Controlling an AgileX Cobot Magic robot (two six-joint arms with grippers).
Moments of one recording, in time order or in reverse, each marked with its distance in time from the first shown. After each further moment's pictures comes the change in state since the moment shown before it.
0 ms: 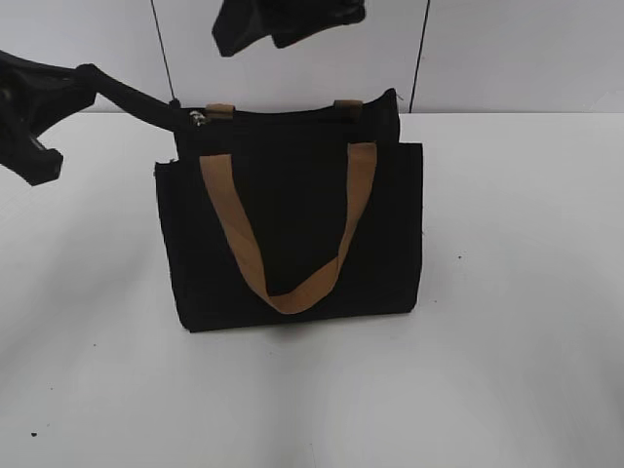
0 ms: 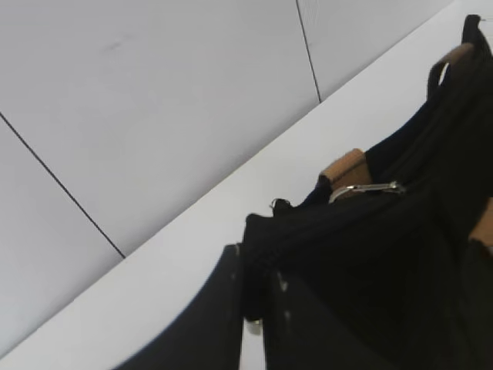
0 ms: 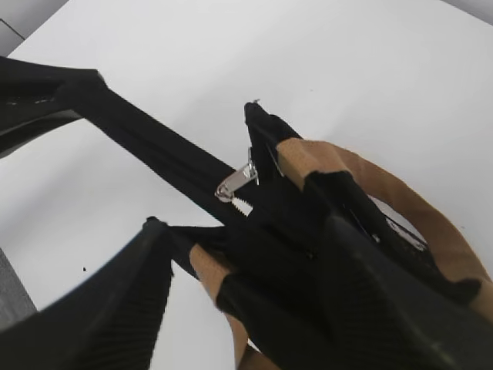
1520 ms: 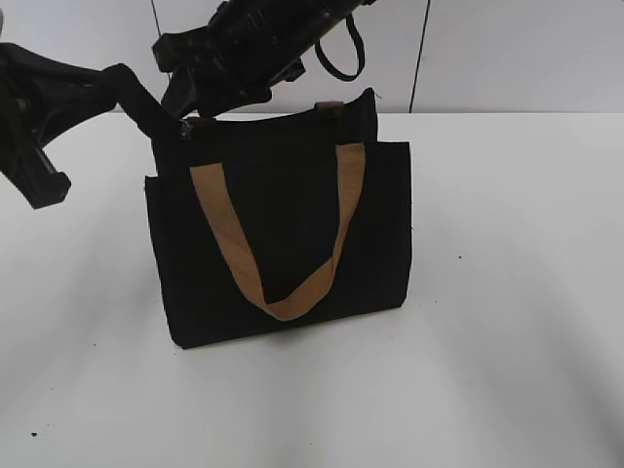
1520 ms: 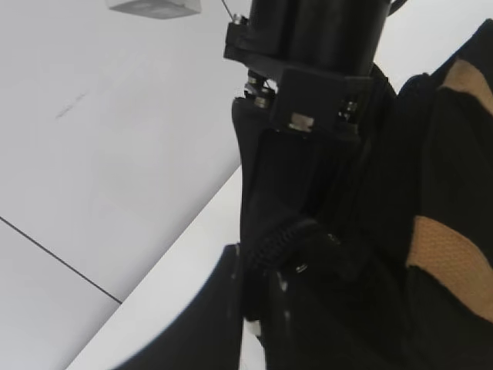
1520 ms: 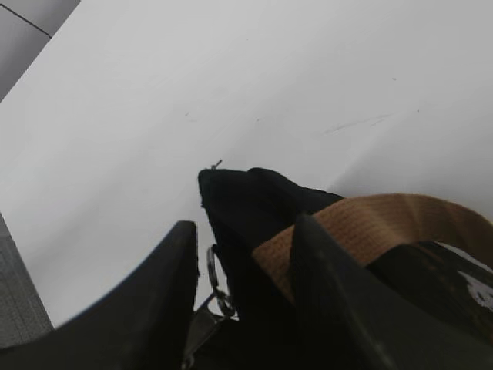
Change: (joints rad) left arm -0.099 -0.071 -0.003 0.156 0.044 0.003; right arm 0.012 0.371 -0.246 0.209 0.009 -0.061
